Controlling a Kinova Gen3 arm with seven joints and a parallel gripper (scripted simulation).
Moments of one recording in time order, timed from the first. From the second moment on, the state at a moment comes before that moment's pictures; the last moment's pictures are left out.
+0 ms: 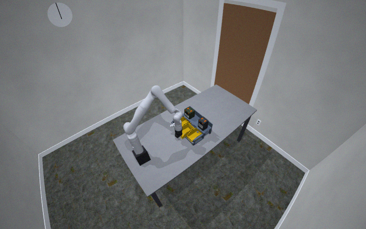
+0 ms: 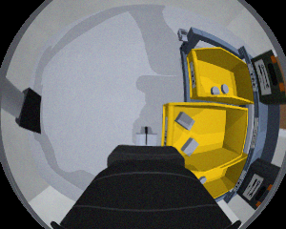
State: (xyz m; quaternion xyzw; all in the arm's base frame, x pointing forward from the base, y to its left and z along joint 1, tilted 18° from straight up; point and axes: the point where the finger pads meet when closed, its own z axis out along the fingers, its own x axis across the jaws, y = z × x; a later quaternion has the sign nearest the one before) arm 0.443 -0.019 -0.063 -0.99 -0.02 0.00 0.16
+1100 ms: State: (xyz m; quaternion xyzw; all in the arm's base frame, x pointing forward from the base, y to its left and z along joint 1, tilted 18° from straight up) arm 0.451 -0.019 -0.062 -0.99 -0.02 0.00 0.16
